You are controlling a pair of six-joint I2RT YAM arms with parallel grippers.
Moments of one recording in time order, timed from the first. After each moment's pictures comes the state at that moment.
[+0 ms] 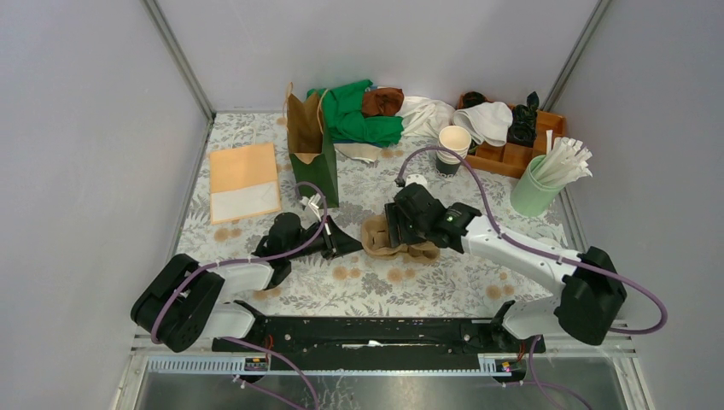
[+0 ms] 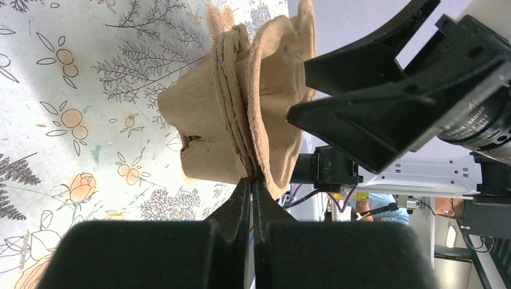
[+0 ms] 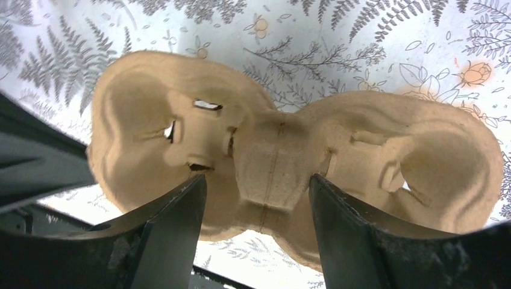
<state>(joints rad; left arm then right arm) -0.54 1.30 0.27 0.74 0.62 -1.10 0.85 1.34 0.98 -0.57 0.18 0.54</state>
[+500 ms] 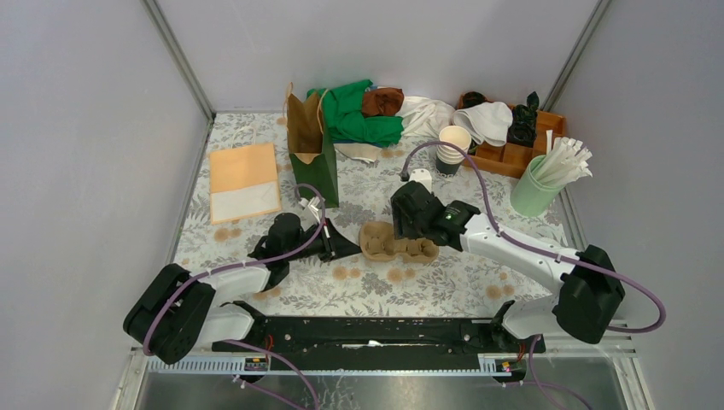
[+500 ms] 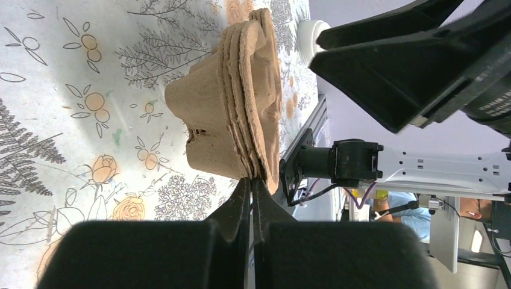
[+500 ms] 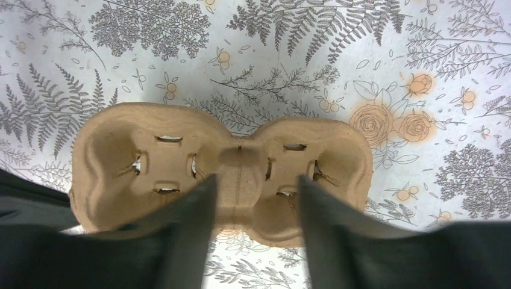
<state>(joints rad) -0.54 1.23 0.28 0.61 0.60 -1.03 0.85 1.38 1.01 -0.57 0.34 0.57</state>
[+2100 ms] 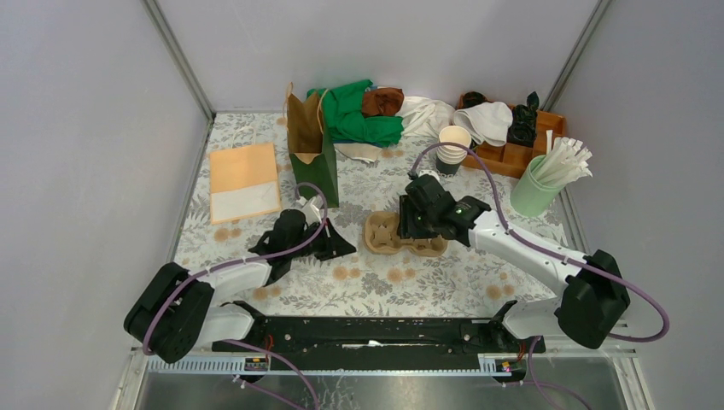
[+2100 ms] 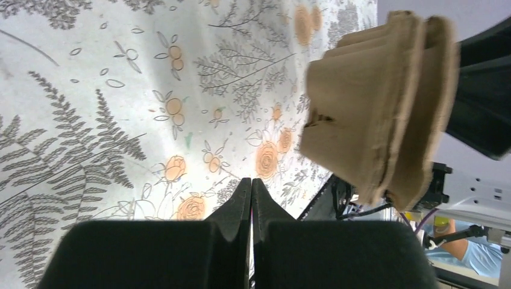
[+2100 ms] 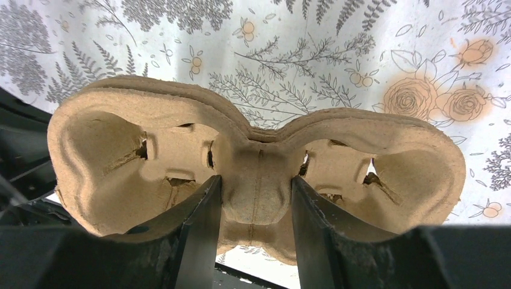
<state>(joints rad) -0.54 1.22 0.34 0.38 0.48 -0.88 0.76 1.35 0.99 -0.60 0.11 0.62</state>
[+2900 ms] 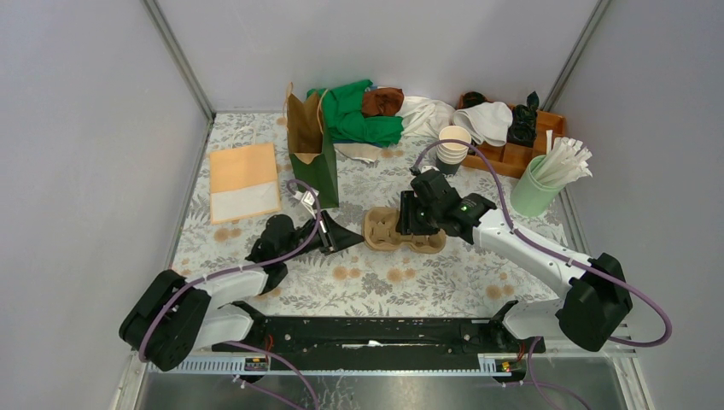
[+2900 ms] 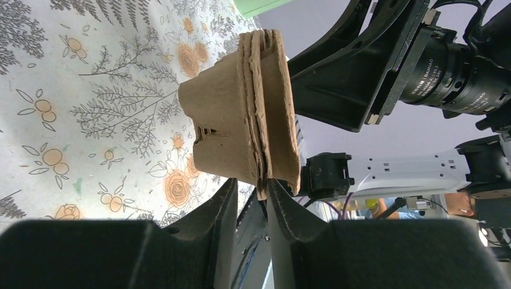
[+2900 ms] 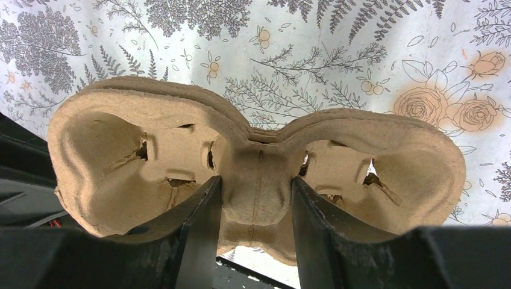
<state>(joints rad) -0.54 1.17 0.26 0.76 0.56 -1.05 0.72 1.32 1.01 -0.59 0.05 0.60</state>
